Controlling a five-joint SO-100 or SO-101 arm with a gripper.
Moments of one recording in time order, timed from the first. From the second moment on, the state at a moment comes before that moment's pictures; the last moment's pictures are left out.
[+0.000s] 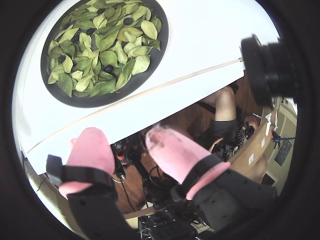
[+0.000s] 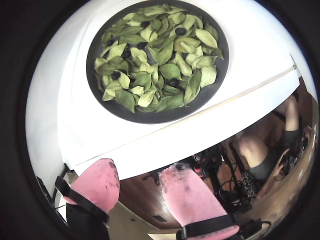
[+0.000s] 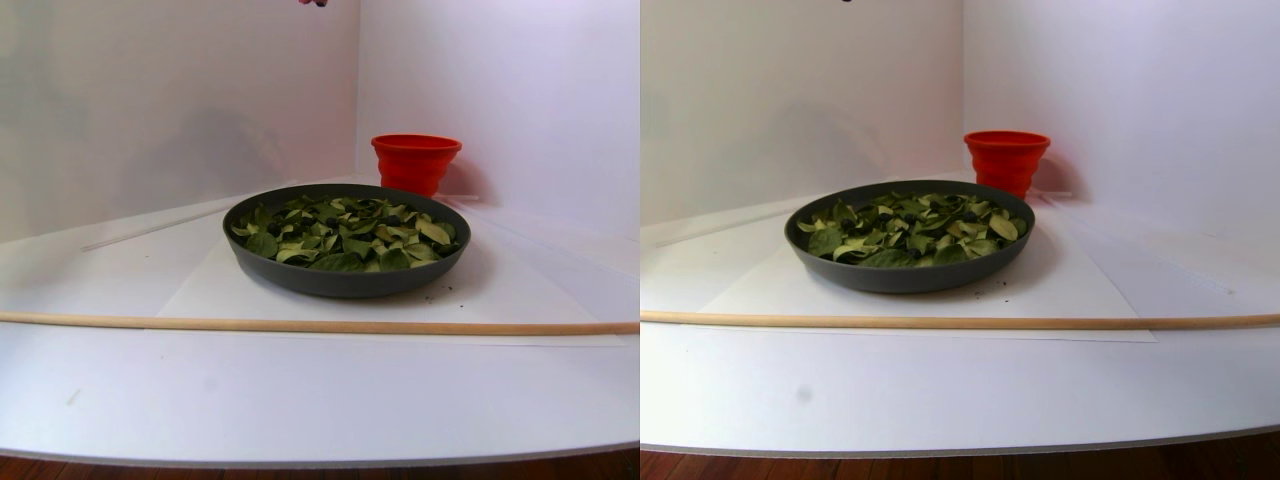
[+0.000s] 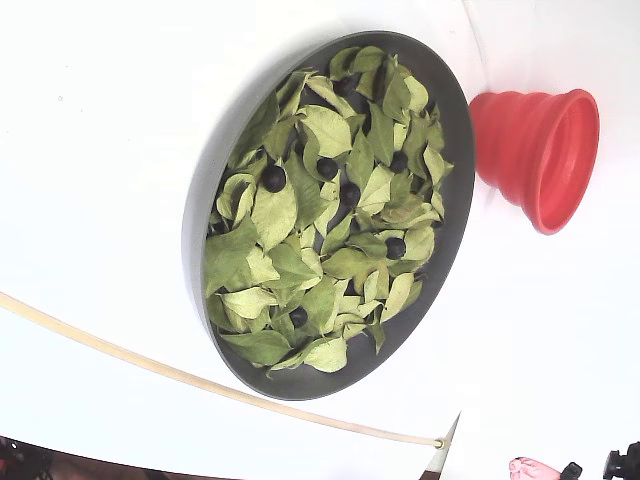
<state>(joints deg) 11.7 159.2 132.1 61.5 -73.7</state>
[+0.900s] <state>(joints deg) 13.4 141.5 138.6 39.6 -80.0</state>
